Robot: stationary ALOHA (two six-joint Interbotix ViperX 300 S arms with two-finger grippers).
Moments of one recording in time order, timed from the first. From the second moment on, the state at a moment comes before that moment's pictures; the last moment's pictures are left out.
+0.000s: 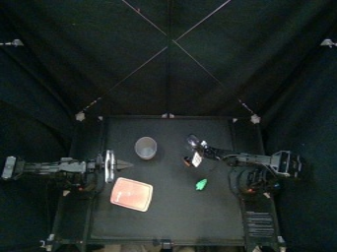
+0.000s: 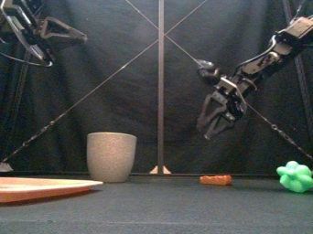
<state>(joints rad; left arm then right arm) 0.08 -0.96 1.20 0.00 -0.30 0.00 -0.41 -0.21 0.81 0.14 0.15 0.03</state>
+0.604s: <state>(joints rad) 0.08 -0.96 1.23 0.00 -0.30 0.00 -0.42 0.18 0.46 0.01 0.73 0.03</state>
